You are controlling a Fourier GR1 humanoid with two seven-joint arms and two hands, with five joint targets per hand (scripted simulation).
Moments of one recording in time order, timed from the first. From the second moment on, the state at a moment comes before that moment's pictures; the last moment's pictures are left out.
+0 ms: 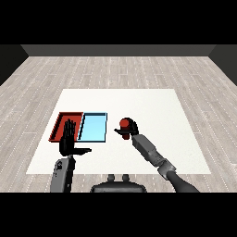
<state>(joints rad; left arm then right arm) 0.03 0.04 0.08 -1.61 0.15 -0.13 -0.49 -0.76 0.00 0.47 -0.44 -0.67 -0.32 -0.52</state>
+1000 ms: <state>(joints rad) 0.01 0.04 0.06 -1.64 0.15 -0.11 -0.44 -0.73 -0.02 0.46 -0.66 -0.58 -0.44 -0.49</state>
